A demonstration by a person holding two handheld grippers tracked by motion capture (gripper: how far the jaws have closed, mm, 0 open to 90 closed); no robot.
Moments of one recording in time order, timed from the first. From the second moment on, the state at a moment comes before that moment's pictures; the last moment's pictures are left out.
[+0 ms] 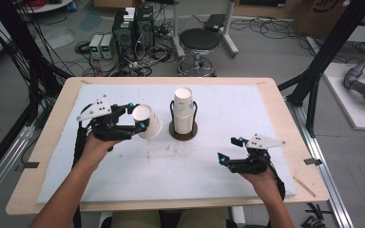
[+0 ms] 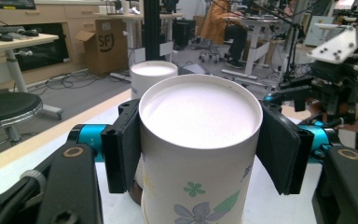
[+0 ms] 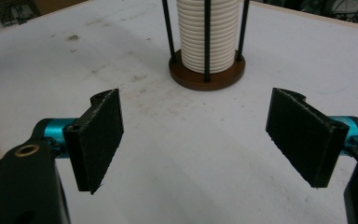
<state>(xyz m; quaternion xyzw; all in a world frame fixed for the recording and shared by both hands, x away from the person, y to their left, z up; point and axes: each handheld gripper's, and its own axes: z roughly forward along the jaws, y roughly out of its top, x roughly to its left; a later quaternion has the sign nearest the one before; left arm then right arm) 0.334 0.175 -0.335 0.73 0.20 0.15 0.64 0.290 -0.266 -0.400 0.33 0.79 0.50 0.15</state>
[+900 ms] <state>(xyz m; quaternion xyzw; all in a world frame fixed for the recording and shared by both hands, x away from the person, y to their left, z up) 0.316 0.140 -0.355 0.76 0.17 0.11 0.62 0.299 -0.201 -0.387 0.22 0.81 0.54 0.09</state>
